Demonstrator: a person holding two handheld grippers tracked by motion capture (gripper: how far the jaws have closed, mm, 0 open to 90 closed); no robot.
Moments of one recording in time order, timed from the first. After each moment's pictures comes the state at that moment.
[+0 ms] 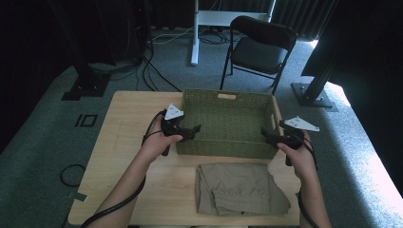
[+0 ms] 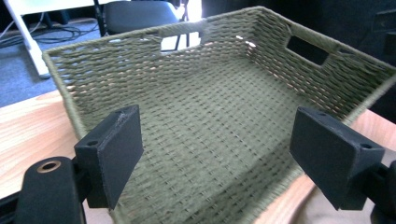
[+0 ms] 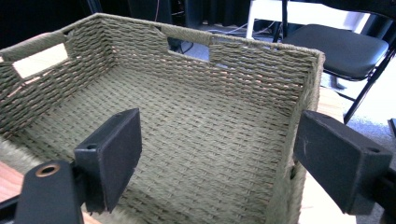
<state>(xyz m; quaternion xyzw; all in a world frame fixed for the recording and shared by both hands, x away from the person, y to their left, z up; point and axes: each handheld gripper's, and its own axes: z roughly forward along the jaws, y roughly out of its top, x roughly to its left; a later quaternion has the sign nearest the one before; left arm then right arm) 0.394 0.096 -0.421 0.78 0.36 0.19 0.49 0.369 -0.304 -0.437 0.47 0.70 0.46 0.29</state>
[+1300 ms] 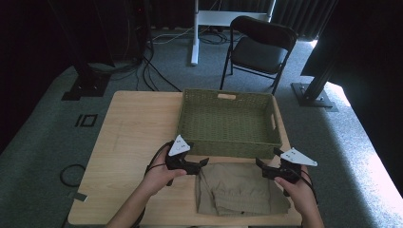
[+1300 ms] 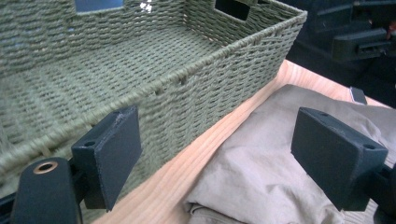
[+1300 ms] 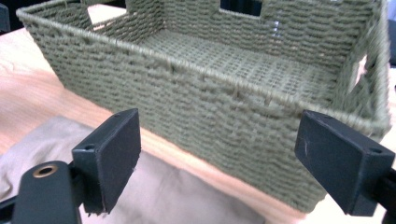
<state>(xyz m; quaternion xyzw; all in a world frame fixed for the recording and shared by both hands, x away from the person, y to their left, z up) 0.316 0.080 -0.468 0.80 0.31 0.14 0.50 0.288 -0.289 -0.481 0.44 0.72 0.47 0.26</state>
